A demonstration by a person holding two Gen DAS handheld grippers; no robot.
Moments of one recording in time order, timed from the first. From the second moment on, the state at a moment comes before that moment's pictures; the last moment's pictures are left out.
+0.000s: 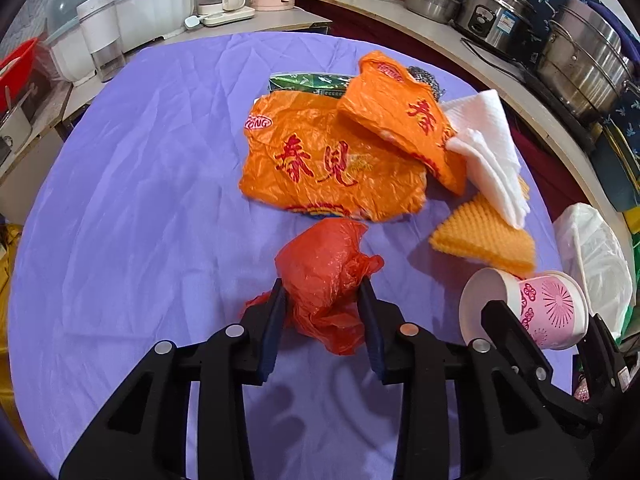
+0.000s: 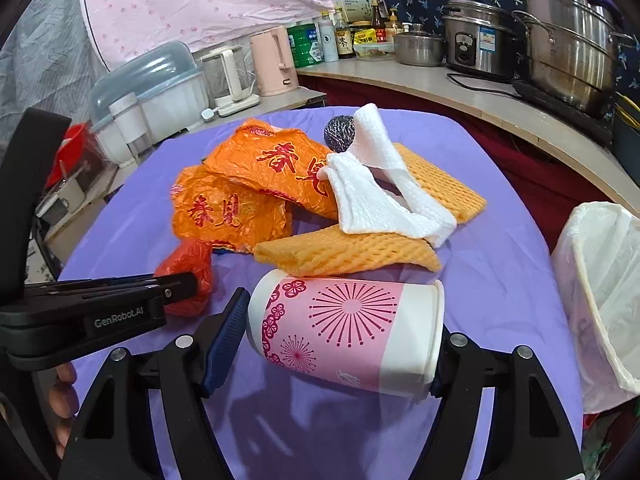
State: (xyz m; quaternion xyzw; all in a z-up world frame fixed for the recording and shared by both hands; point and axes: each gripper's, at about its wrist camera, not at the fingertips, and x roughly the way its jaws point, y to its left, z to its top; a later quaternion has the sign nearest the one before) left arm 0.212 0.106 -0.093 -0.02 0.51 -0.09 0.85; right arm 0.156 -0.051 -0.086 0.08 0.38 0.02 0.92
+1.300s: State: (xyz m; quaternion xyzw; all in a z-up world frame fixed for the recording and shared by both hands) left arm 0.115 -0.112 0.010 0.07 0.42 -0.25 0.87; right arm 0.026 -0.257 -0.011 0.14 0.25 -0.15 0.94
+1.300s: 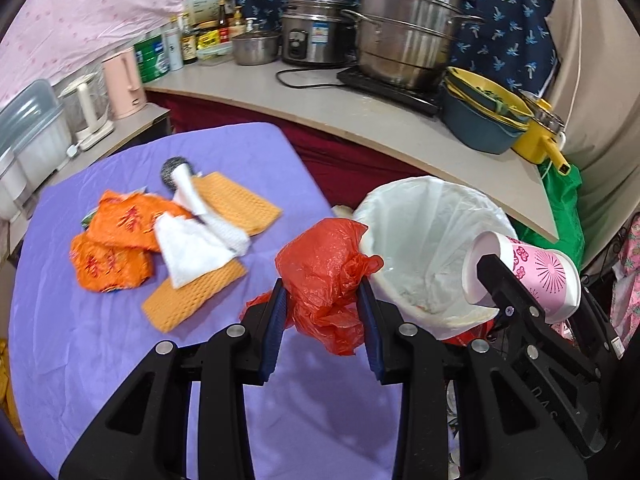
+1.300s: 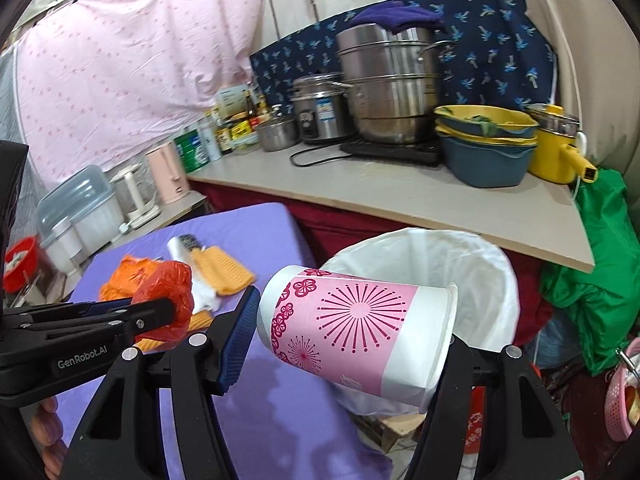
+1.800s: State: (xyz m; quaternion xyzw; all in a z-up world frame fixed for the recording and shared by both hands) left arm 0.123 -0.213 -0.003 0.11 0.42 -0.29 0.85; right arm 0.025 -0.338 -0.029 0.16 0.26 -0.21 0.93
